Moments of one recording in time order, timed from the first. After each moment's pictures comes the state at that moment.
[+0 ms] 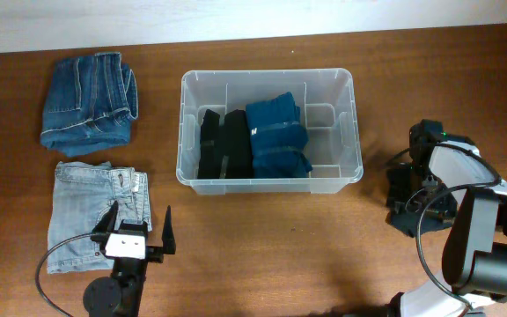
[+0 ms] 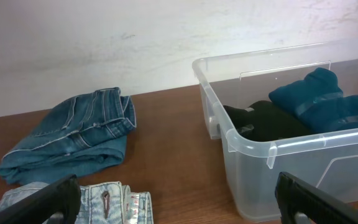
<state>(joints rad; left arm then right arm) 0.02 0.01 0.02 -0.08 0.14 0.11 -0.25 1.78 1.04 -0.98 0.28 0.21</state>
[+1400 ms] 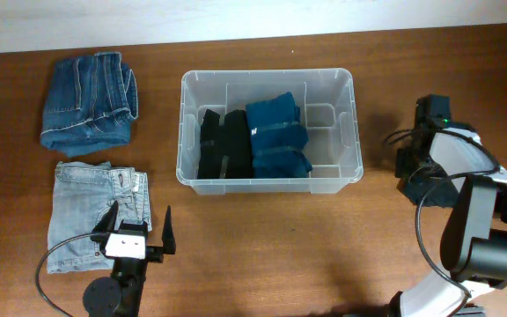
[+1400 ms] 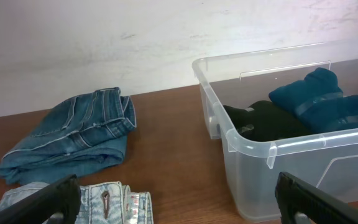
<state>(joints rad) 0.02 0.01 0.02 -0.08 0.14 0.11 -0.23 1.86 1.15 -0.72 0.40 0.02</state>
